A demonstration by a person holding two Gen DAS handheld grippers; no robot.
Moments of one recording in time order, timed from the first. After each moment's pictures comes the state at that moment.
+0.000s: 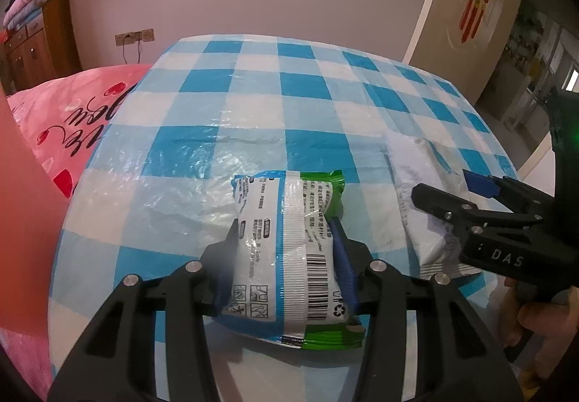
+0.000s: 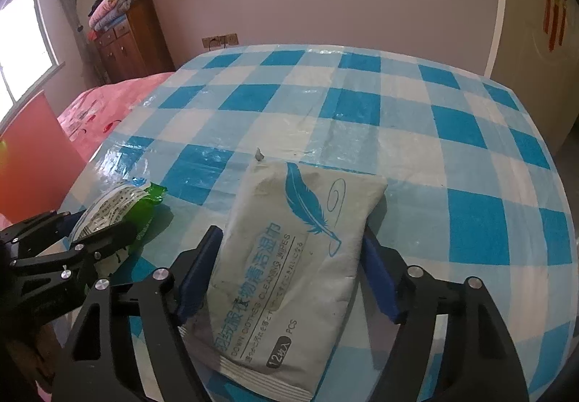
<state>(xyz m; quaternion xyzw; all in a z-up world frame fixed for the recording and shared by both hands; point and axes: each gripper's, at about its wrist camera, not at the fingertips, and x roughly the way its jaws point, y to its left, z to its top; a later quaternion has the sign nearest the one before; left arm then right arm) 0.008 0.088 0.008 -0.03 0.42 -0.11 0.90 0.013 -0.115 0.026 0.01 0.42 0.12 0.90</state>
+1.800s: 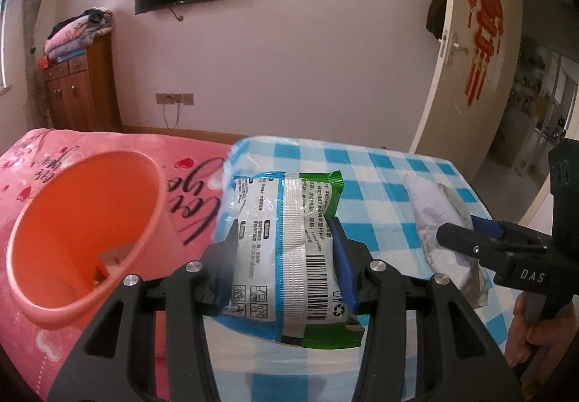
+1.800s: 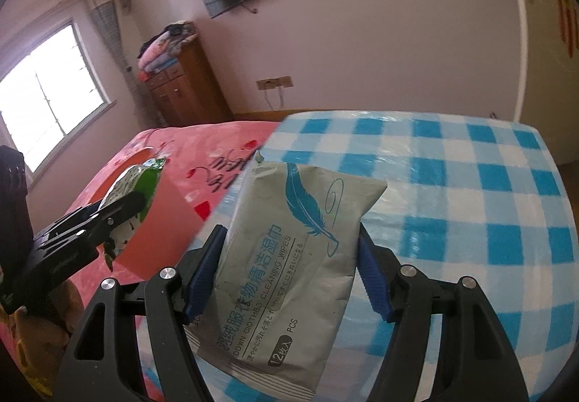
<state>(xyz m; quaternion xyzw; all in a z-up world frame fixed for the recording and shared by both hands) -0.067 0.183 0.139 -0.04 0.29 -0.06 0.95 -0.041 -0.056 0.141 0.08 0.36 0.22 0.90</state>
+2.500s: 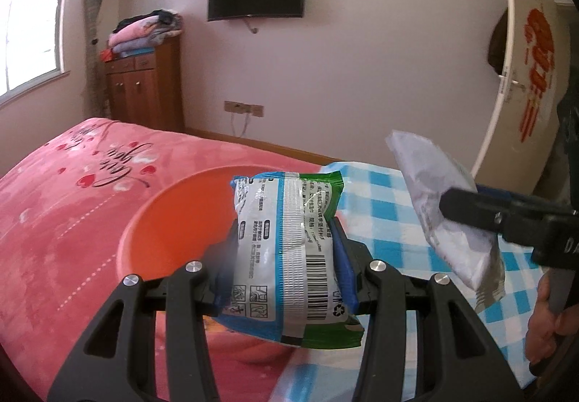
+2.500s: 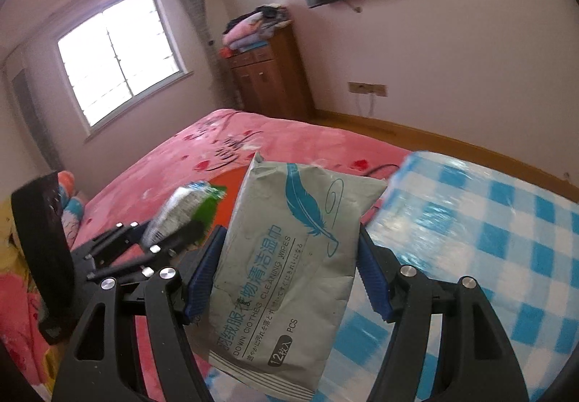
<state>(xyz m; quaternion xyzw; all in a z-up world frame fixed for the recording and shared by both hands) -0.093 0.298 0.161 -0.06 0.27 0.07 0.96 -0.017 0.113 0.203 0.02 0.34 0.37 0.87</state>
